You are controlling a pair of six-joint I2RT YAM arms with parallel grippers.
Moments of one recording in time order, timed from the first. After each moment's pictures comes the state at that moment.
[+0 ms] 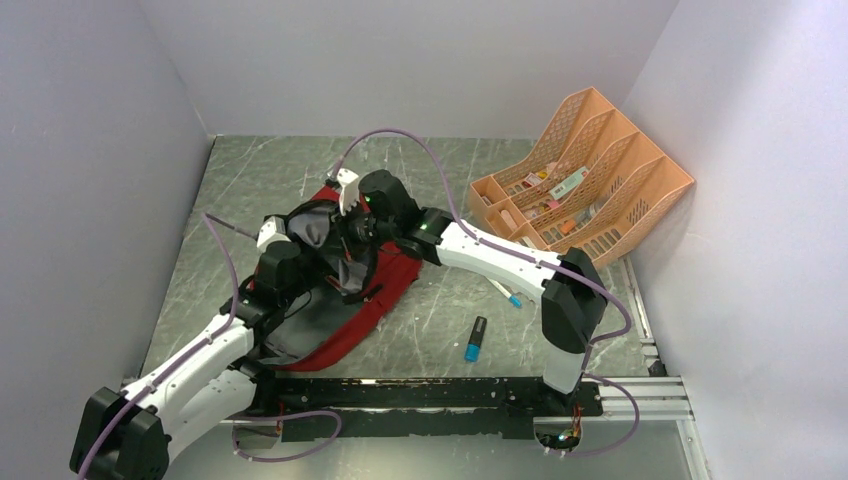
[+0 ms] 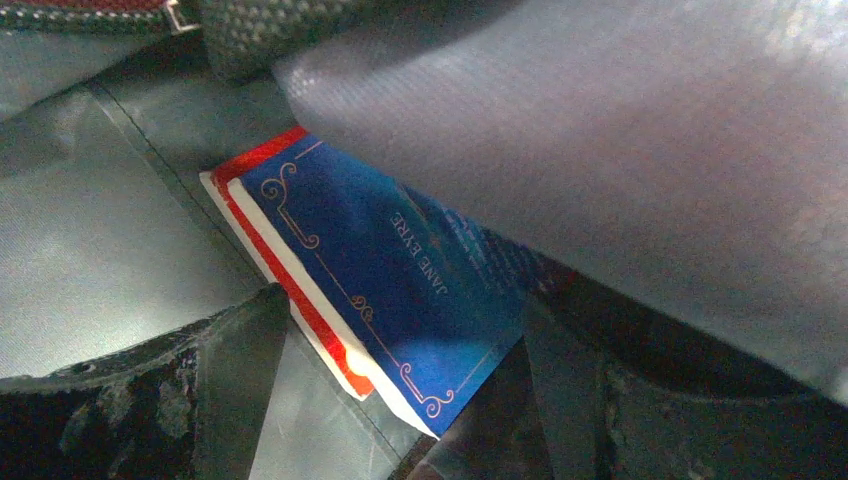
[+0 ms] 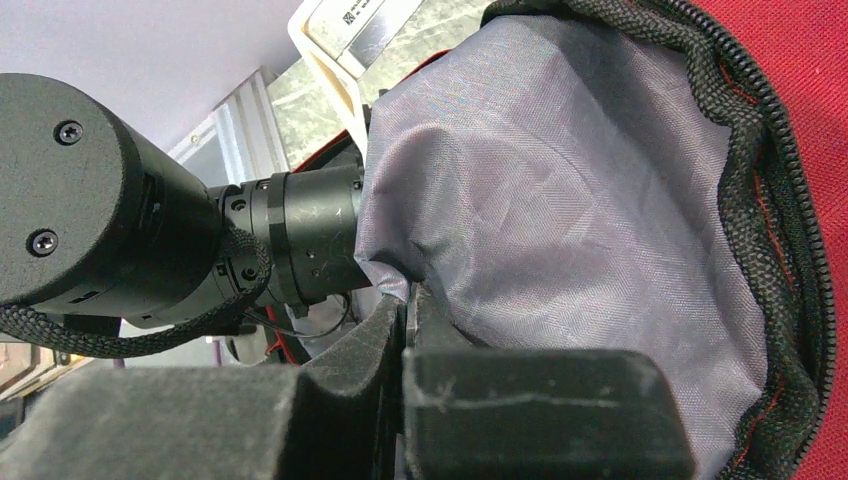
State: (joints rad) left arm -0.45 0.86 0.41 -0.05 -0.24 -0.92; right arm 0.96 1.80 1.51 -0.16 -0.36 0.31
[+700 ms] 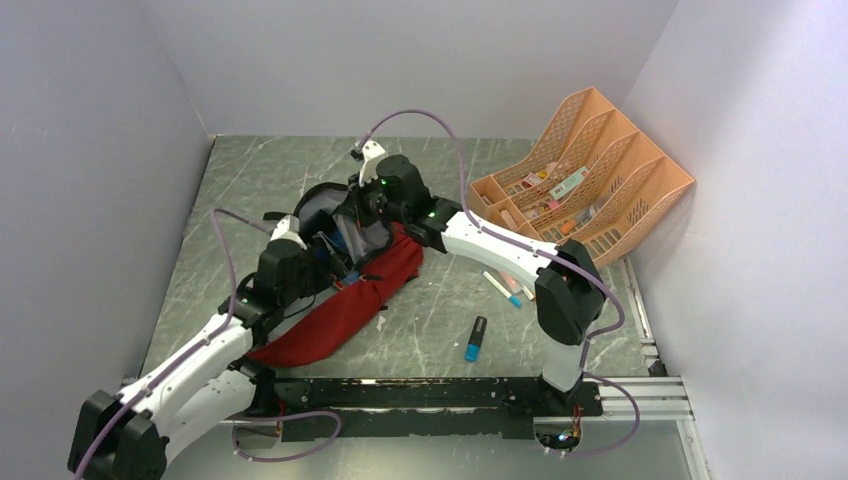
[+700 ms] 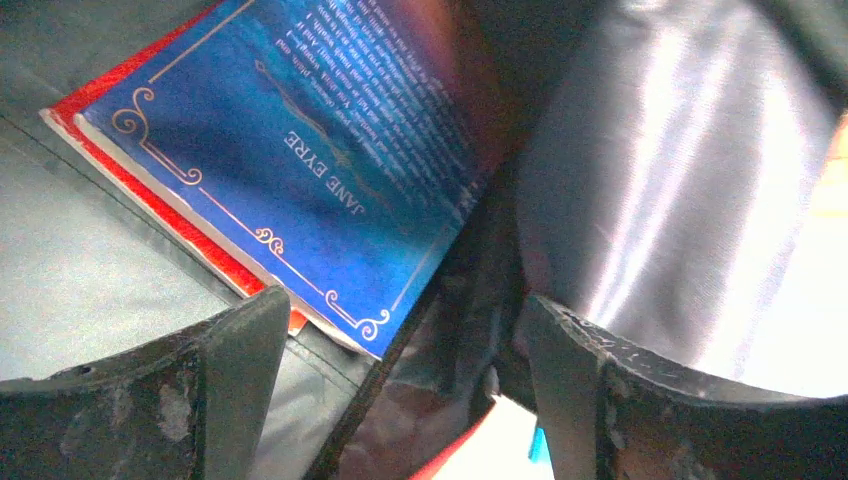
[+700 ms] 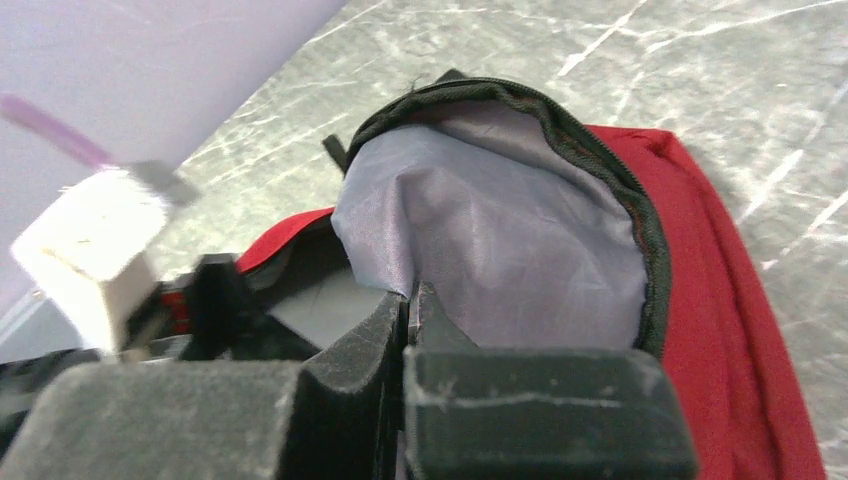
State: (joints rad) left arm -0.47 0.88 0.43 -0.07 -0.02 -0.91; right arm 0.86 1.83 1.49 0.01 -0.16 0.30
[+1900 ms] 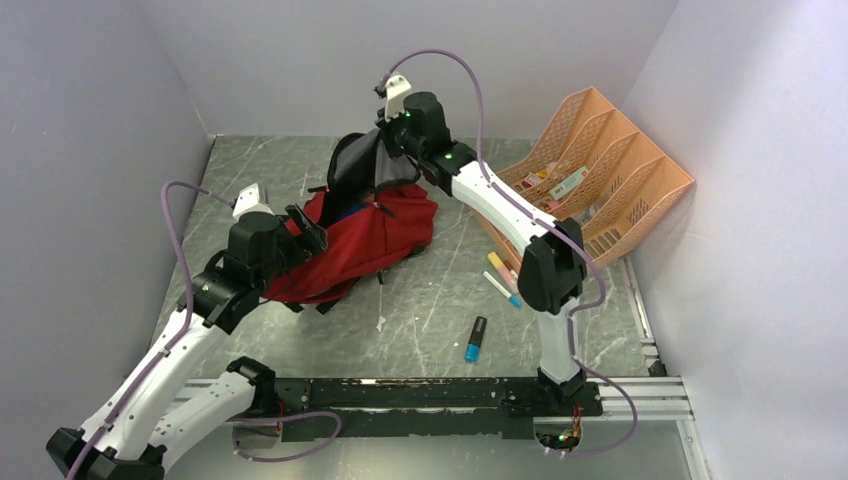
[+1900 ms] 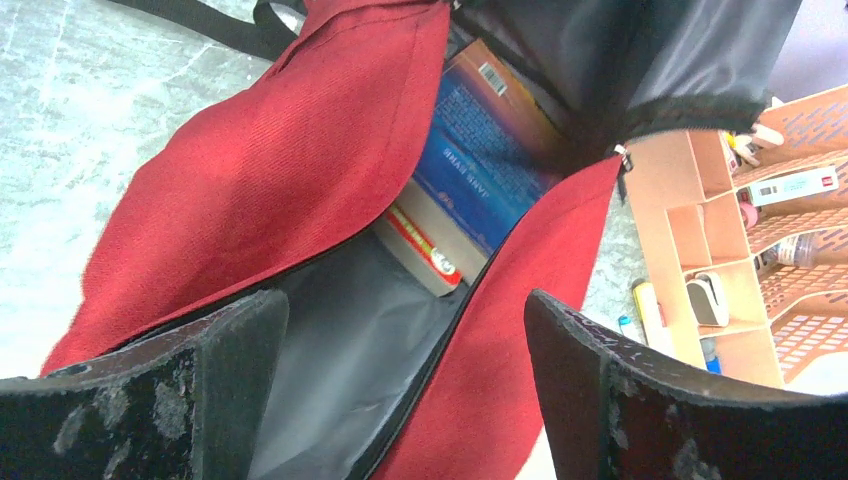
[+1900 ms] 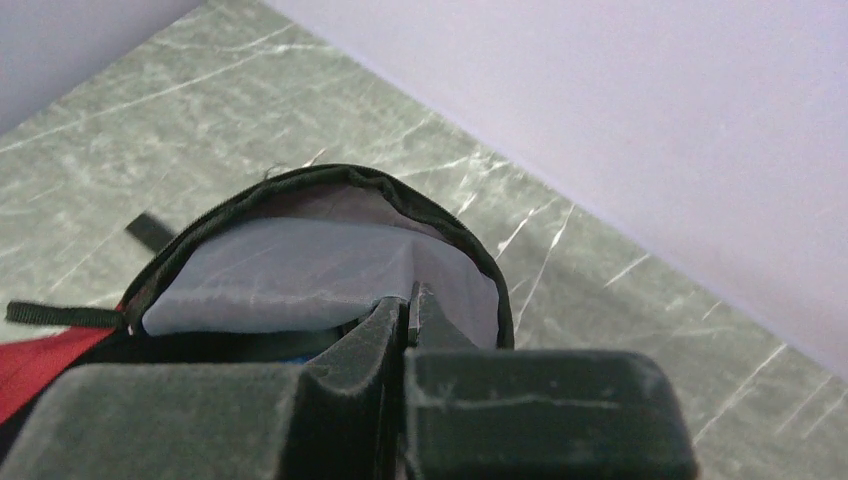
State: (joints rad) left arm -0.47 0.78 0.84 -0.57 -0.32 -0.75; right arm 0.65 2.01 1.89 -0.14 -0.01 -0.06
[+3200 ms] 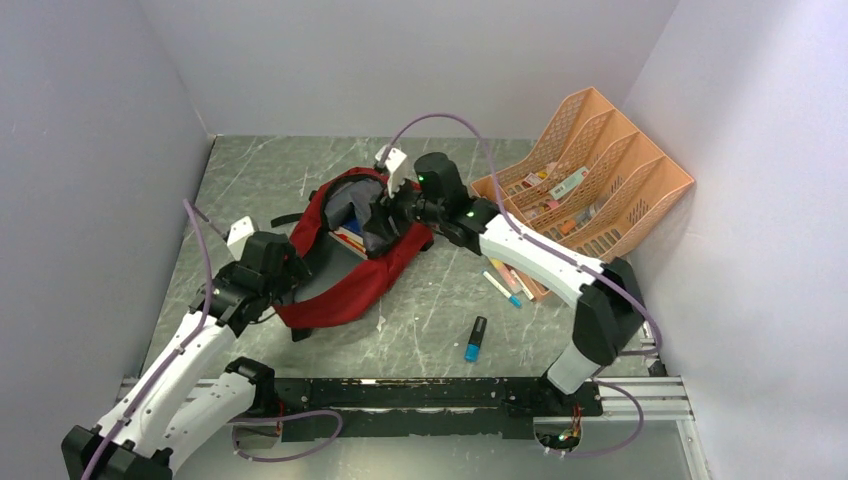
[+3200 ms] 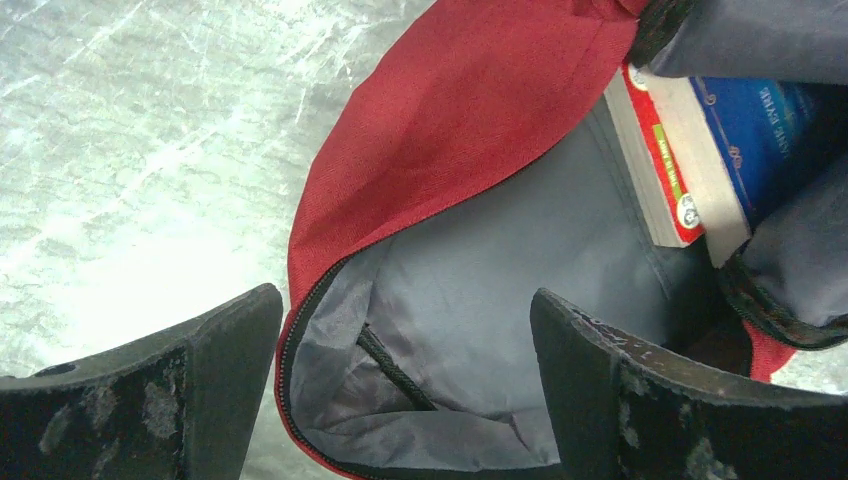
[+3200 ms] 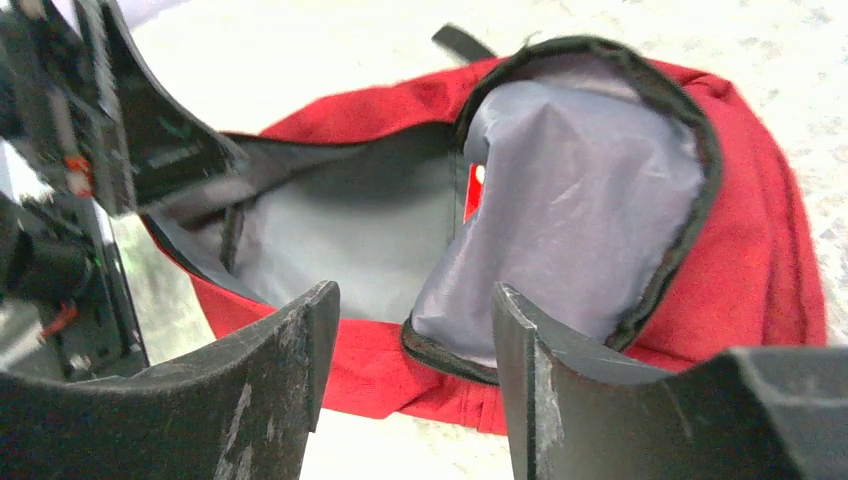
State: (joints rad) left arm -0.39 0.78 0.70 -0.75 -0.45 -0.82; right arm 0.77 1.65 1.35 -0.14 -0.38 -0.05
